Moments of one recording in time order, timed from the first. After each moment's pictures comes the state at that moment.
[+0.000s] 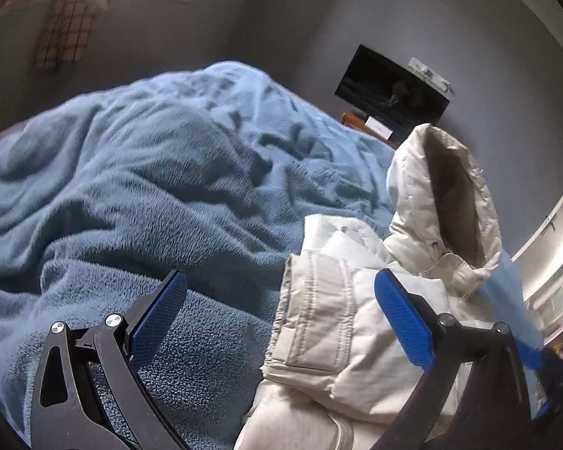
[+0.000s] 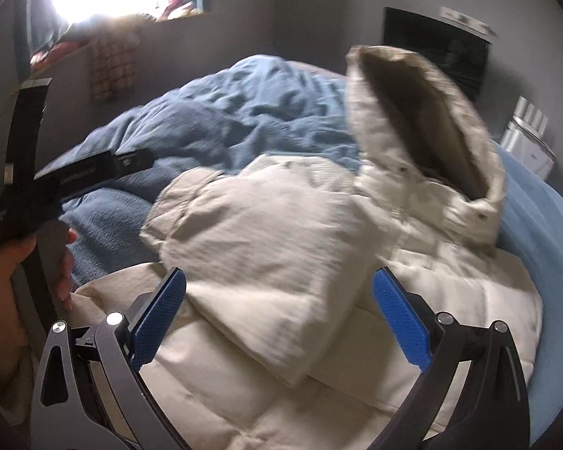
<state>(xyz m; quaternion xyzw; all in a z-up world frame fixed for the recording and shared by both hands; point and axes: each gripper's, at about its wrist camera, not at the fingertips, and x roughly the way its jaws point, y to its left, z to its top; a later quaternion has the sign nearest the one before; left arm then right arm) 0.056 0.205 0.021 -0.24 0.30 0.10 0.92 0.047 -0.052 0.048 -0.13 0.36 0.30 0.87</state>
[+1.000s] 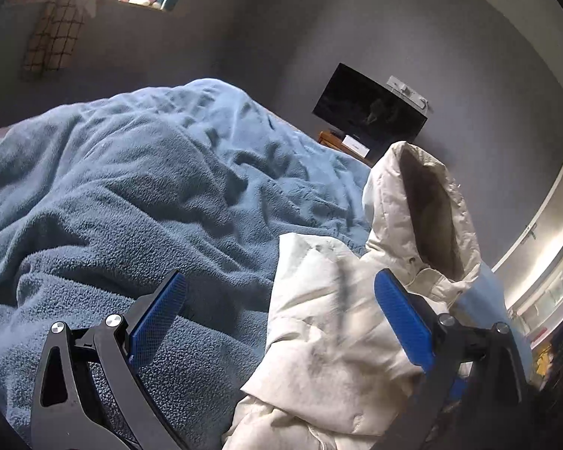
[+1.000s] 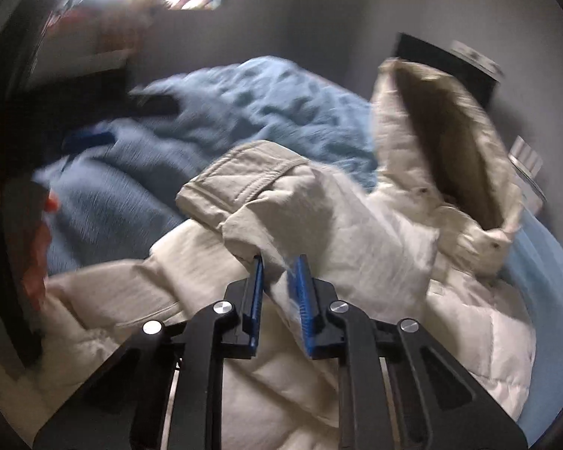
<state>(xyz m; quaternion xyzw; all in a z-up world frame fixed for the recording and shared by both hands) 0.056 0.198 0.027 -0.24 0.25 0.06 0.94 0.042 -0.025 0.020 -0.17 0.30 0.27 0.90</state>
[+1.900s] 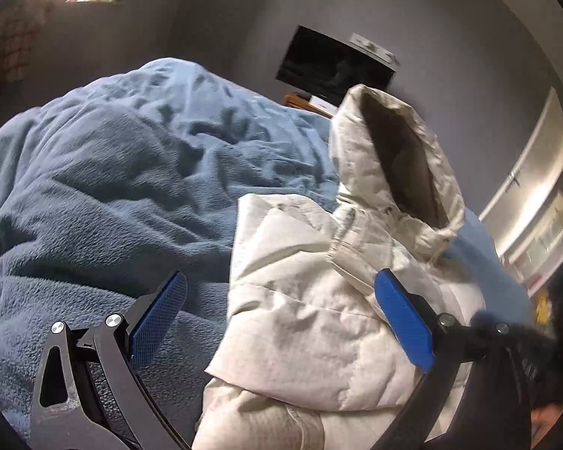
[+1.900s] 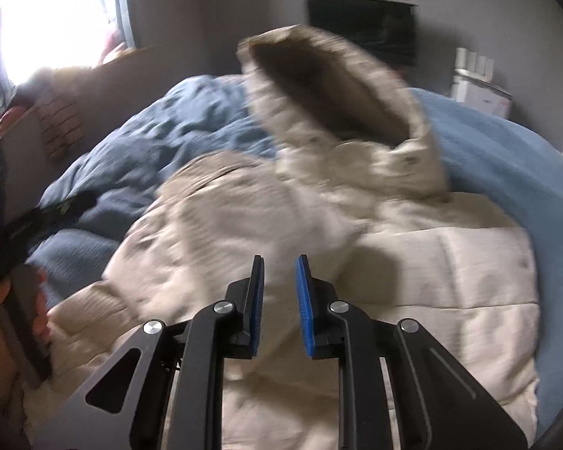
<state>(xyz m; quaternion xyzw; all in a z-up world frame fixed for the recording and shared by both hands) 0.075 0.168 0.012 -0.20 0.30 0.00 0.93 0.072 -0.129 0.023 -0.03 0.36 0.23 0.90</state>
